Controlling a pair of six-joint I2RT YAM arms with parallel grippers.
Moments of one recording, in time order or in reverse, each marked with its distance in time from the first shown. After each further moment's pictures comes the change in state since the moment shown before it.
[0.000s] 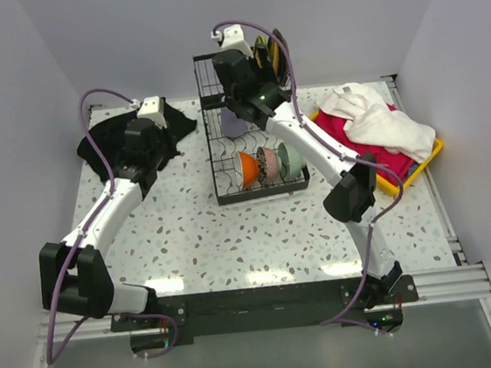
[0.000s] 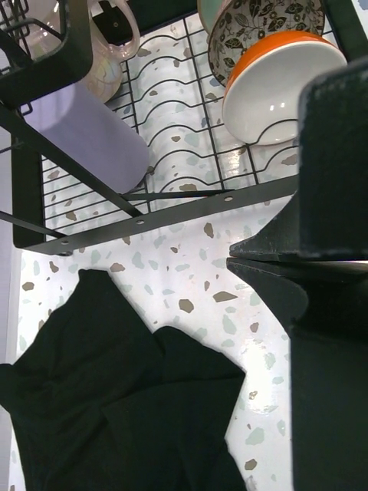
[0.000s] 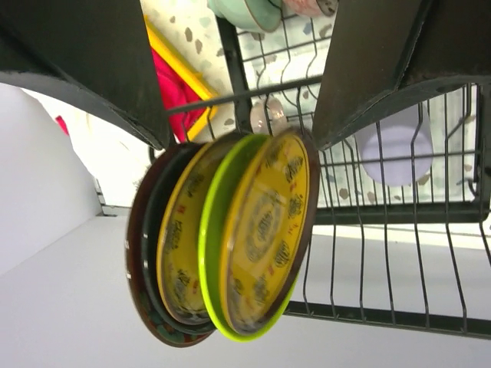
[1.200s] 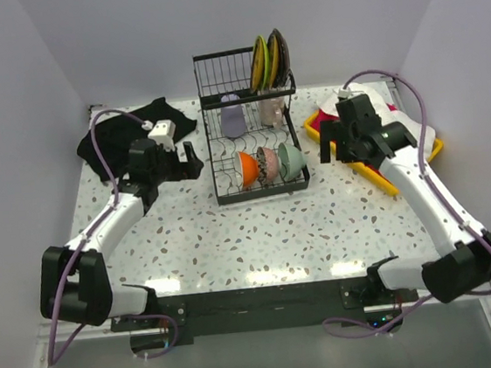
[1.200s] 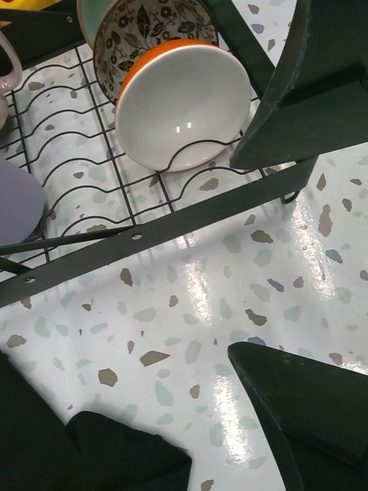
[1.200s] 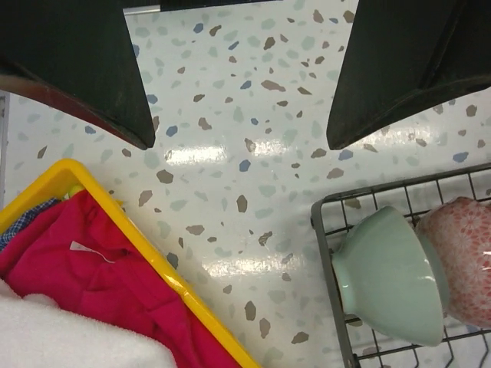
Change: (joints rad) left arm 0.012 -0.044 -0.196 0.055 0.230 0.010; right arm -0.399 -0.899 -1.047 -0.422 -0.637 0.401
